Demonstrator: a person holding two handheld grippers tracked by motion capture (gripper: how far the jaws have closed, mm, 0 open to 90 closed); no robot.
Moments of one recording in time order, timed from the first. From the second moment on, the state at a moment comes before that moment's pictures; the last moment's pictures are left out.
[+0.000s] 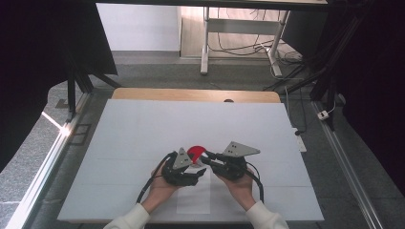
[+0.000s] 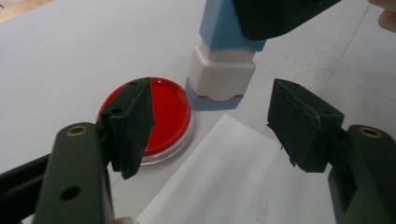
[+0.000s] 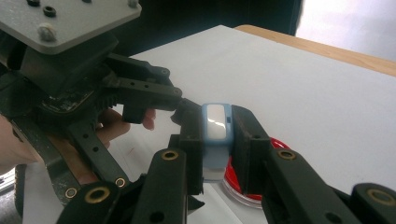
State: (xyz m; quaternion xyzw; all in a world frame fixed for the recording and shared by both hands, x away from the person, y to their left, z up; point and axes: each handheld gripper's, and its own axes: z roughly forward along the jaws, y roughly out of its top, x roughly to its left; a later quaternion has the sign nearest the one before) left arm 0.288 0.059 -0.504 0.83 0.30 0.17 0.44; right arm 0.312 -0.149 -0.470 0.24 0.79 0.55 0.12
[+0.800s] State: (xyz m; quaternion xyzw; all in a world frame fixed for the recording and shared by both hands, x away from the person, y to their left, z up) left arm 0.286 0.055 -0.507 0.83 0.29 0.21 0.43; right arm 0.312 -0.150 -0.470 0.26 0.78 0.56 0.10
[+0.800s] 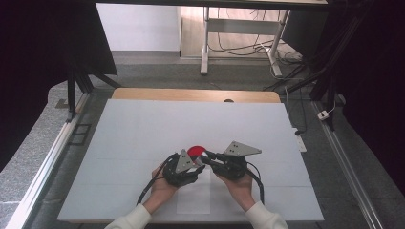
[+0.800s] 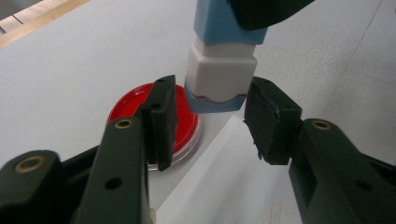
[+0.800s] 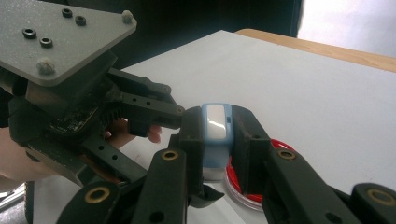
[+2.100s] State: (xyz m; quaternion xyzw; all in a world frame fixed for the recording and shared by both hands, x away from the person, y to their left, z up) left arm 0.286 0.053 -0.510 0.84 0.28 0.23 0.41; right arm 0.311 -0.151 -0.473 0.27 0.77 0.56 0.10
